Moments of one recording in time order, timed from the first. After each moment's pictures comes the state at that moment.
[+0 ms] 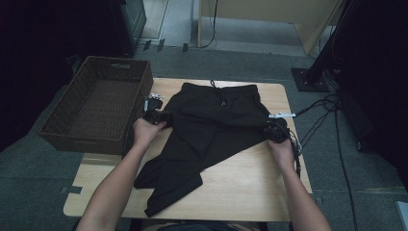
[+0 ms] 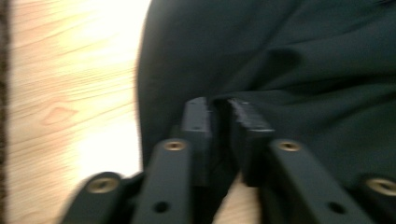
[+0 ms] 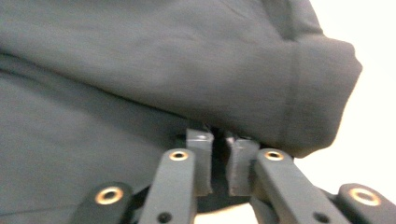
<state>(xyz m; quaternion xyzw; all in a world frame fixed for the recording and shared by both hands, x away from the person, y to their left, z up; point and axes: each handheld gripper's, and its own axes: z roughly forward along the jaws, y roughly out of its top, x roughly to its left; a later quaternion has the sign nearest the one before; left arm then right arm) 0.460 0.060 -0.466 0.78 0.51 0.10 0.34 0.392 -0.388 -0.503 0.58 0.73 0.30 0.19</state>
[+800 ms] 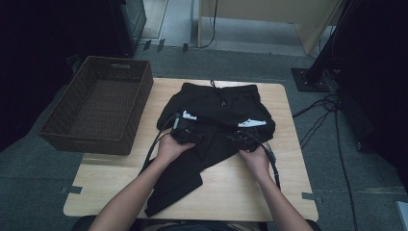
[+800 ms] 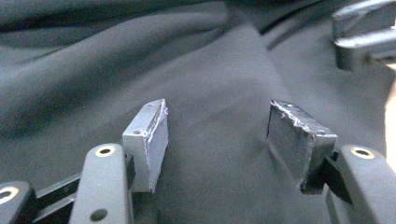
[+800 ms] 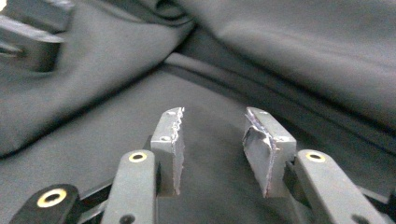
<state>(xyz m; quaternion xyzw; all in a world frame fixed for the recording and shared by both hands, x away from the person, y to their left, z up) 0.406 -0.029 -0.494 0.84 0.41 0.06 0.35 0.367 -0.286 -0.507 0.50 0.78 0.36 0.14</state>
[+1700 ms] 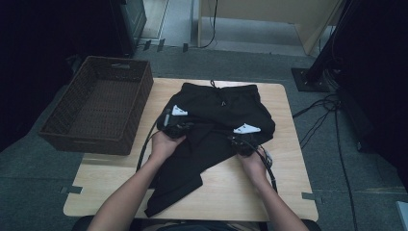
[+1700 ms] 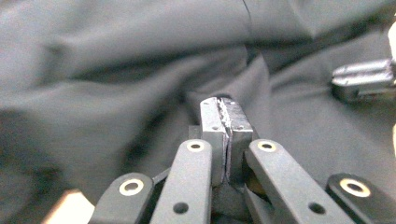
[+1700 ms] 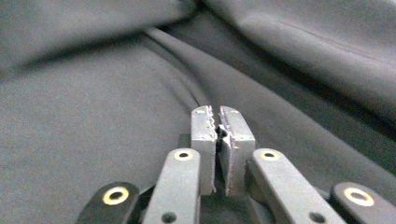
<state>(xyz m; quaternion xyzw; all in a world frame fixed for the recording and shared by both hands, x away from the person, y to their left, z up) 0.407 0.001 -0.472 0.82 0.41 0.10 0.40 0.354 -0.275 -0.516 0.47 0.79 0.35 0.20</state>
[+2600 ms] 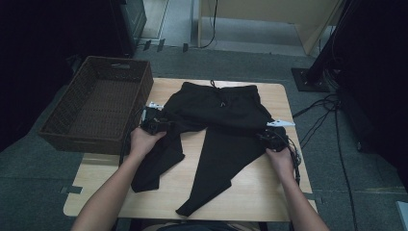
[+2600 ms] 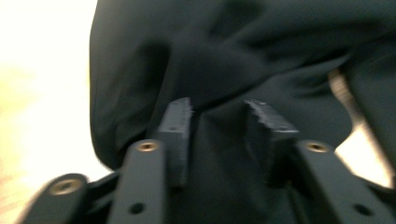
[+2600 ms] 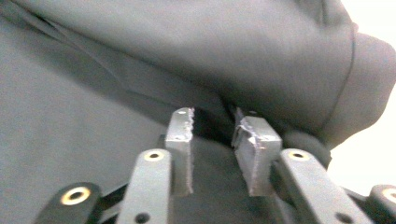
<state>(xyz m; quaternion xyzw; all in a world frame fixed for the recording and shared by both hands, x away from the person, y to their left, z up) 0.427 0.066 -0.471 0.79 0.48 0.10 0.37 0.359 -0.375 -0.502 0.55 0.74 0.33 0.21</state>
